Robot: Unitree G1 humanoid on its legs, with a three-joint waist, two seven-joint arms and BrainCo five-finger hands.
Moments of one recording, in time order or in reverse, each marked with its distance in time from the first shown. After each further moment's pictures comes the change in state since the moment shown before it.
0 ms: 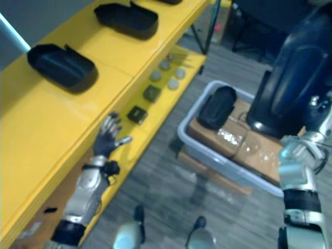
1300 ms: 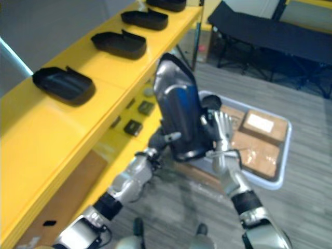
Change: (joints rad) left arm -0.226 -0.203 -0.301 0.202 -0.393 0.008 0.032; right arm -0.034 0.269 0.423 0.087 -0.220 -0.253 0.063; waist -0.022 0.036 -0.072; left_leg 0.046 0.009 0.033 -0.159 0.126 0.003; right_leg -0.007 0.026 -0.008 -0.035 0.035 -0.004
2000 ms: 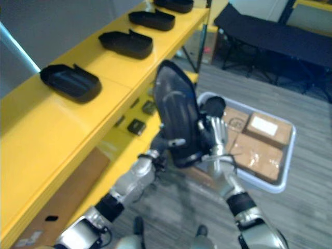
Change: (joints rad) left arm 0.019 -0.002 -0.044 -0.001 0.247 0.070 0.104; right arm -0.002 0.045 0.051 0.035 0.042 -0.009 -0.075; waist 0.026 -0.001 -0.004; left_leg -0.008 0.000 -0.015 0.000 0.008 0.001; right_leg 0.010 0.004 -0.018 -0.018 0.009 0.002
